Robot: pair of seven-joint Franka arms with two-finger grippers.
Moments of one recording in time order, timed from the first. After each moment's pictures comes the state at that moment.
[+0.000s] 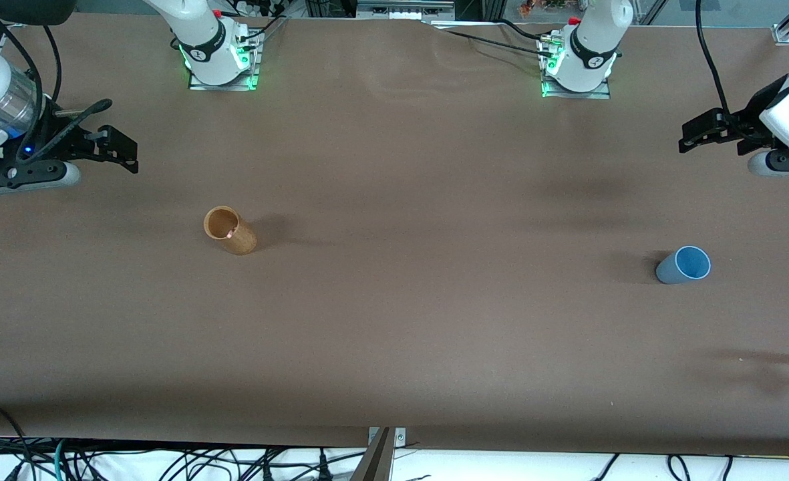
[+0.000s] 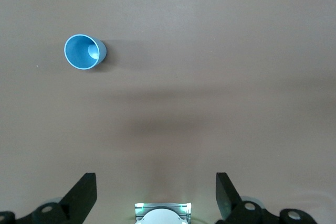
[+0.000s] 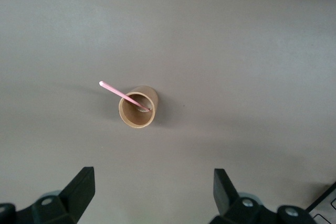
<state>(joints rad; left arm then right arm) 0.08 0.04 -0.11 -1.51 -0.02 1.38 -0.02 0.15 0.06 -0.01 -1.56 -0.01 1.59 0.00</state>
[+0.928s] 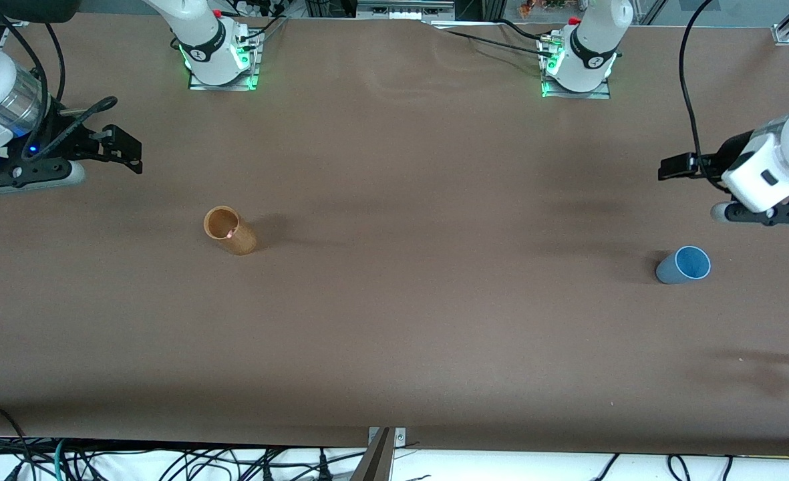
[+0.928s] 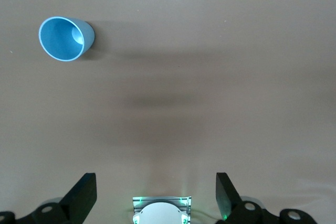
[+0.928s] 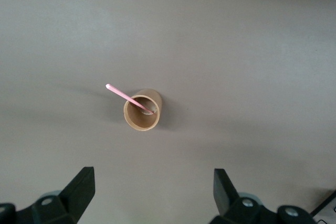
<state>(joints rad) 0.09 0.21 -0.10 -1.52 -0.02 1.40 -0.02 0.16 0.06 -0.01 -1.56 0.00 1.60 0.00</state>
